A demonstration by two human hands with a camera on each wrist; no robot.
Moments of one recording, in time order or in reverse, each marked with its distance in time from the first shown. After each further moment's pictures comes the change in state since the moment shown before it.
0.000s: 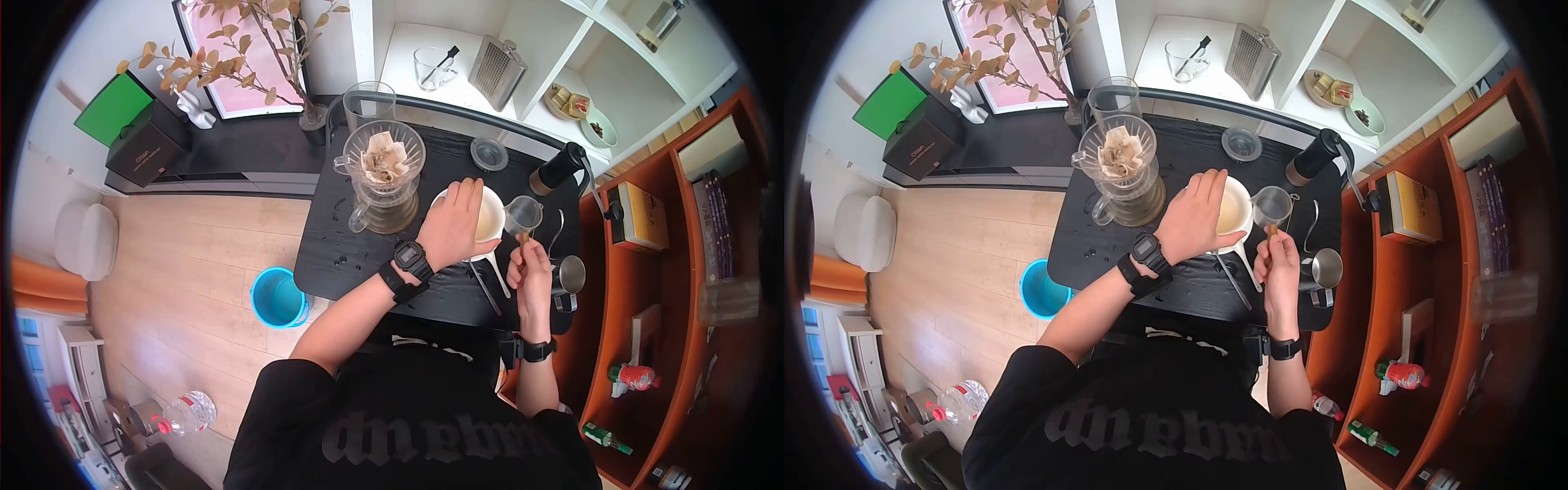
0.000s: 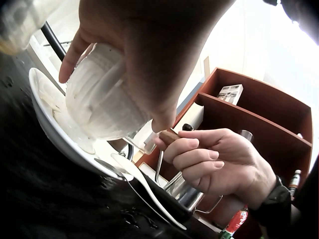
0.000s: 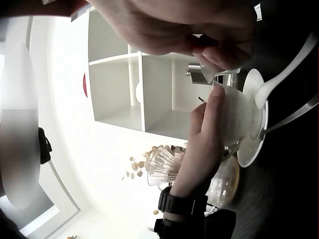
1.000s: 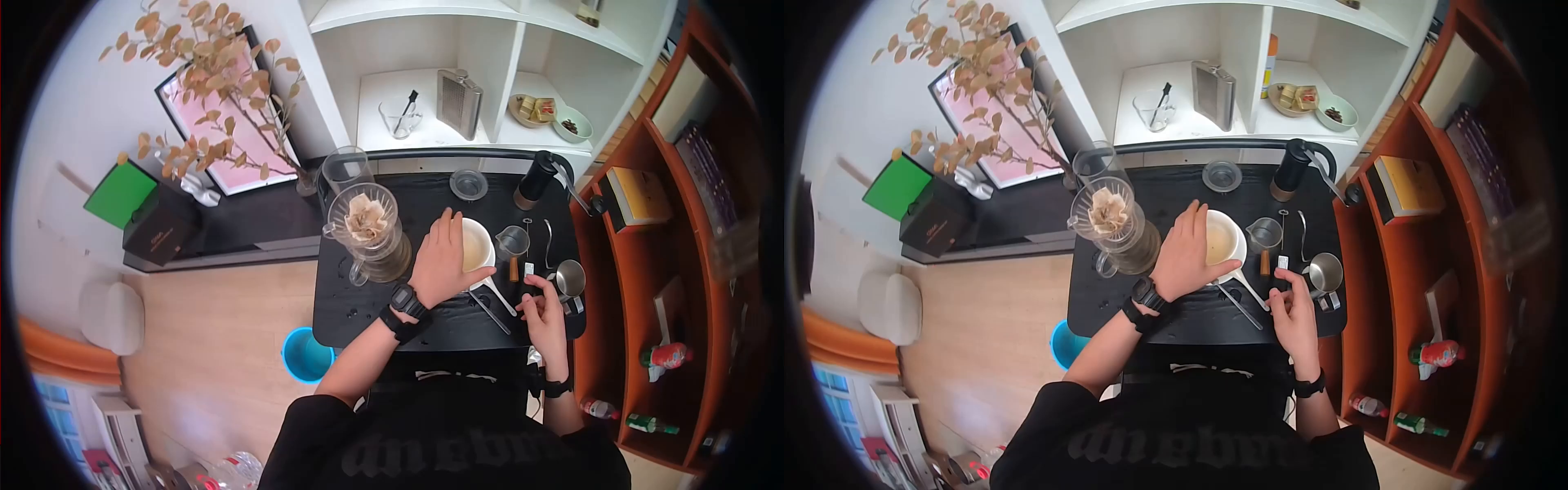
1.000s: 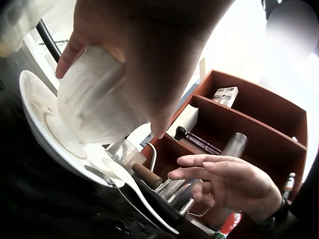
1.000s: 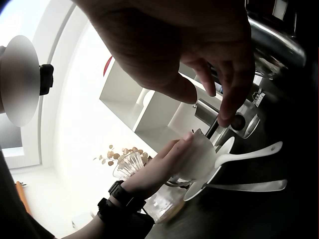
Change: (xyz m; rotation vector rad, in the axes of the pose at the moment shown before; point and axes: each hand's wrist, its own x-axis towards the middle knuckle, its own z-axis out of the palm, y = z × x) left_hand 0.004 0.005 -0.008 -0.069 -0.026 0.028; right_hand -0.051 -0.008 -0.035 -0.609 0.031 -0.243
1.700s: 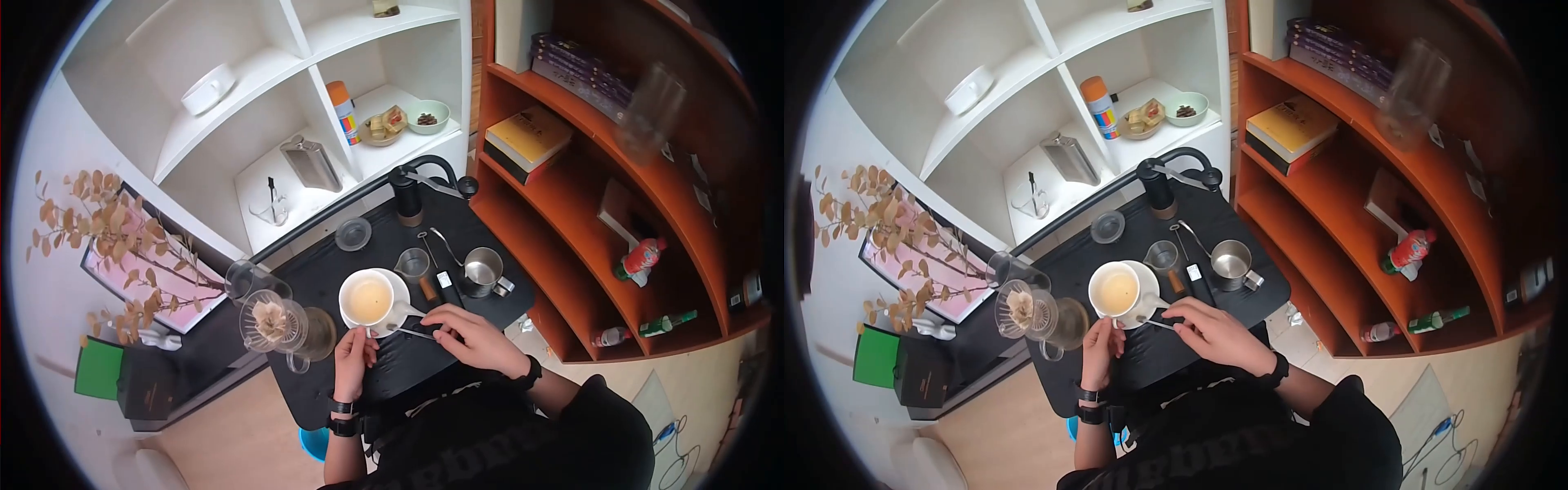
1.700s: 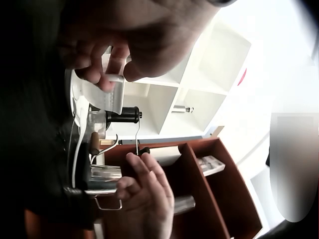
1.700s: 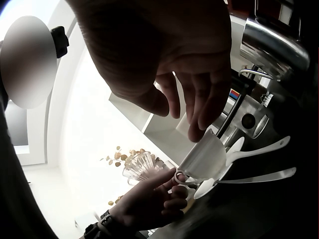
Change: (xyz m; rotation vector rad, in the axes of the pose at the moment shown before) left_hand -0.065 -0.012 -0.013 -1.142 -0.315 -0.814; right_hand -0.022 -0.034 -0.010 -0.046 -0.170 -0.242
